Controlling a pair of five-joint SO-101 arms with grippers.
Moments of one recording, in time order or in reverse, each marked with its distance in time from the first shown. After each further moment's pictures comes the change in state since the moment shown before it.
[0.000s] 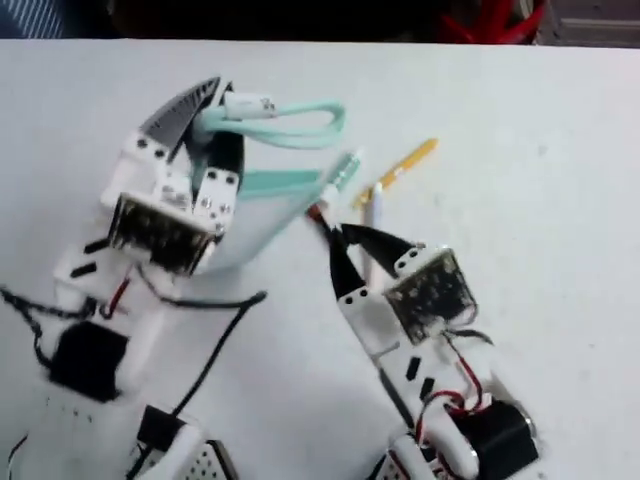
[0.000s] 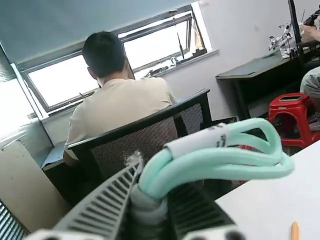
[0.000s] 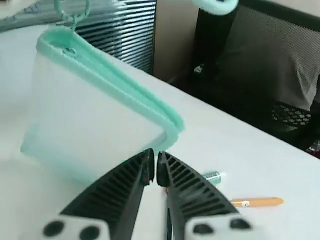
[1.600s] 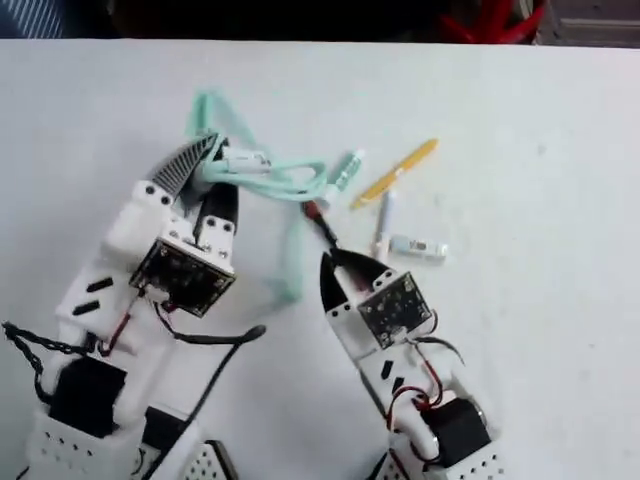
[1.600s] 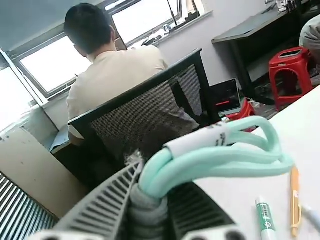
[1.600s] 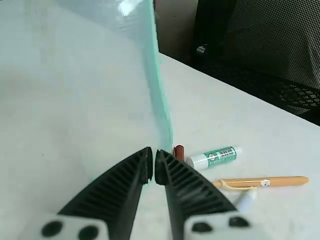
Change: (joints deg) left arm -1.6 -13.3 13.1 7.3 -6.1; right arm 0.0 -19.0 30.9 -12.7 0.0
